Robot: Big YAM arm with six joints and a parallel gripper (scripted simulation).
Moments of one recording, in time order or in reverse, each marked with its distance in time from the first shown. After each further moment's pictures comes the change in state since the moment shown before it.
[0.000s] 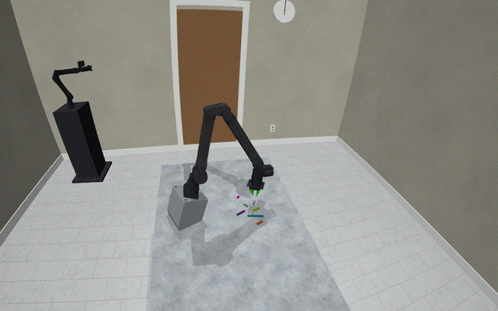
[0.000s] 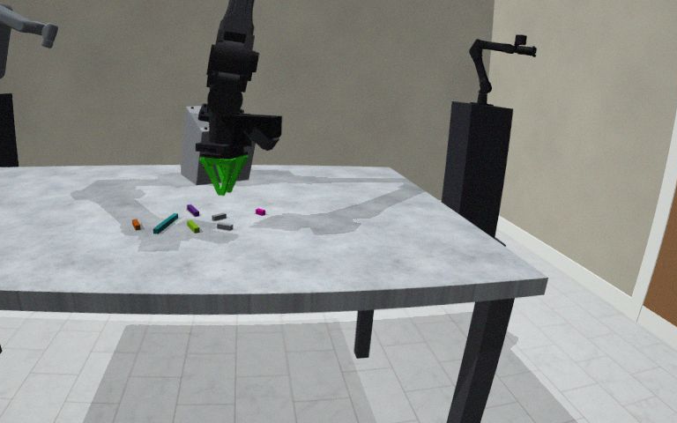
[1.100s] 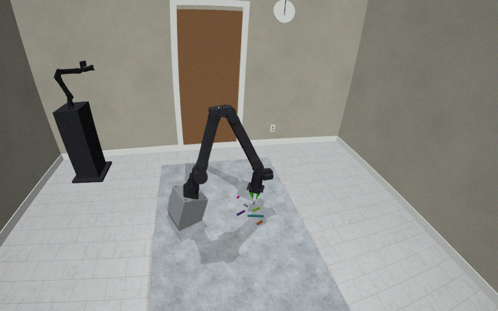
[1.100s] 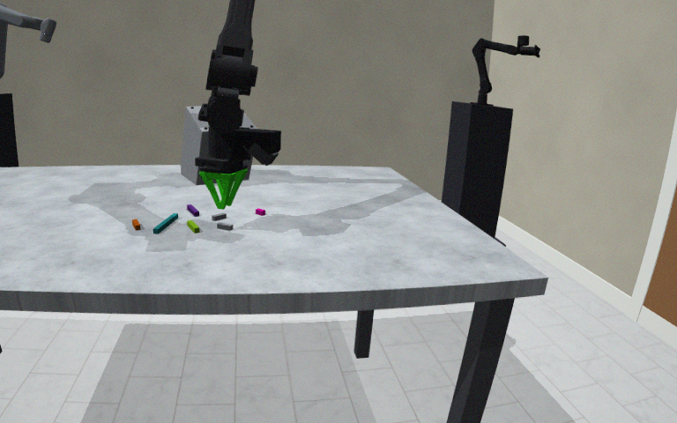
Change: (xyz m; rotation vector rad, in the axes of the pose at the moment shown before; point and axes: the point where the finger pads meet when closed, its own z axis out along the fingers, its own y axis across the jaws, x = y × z) arm 0.000 -0.001 0.026 -0.002 0.000 -0.002
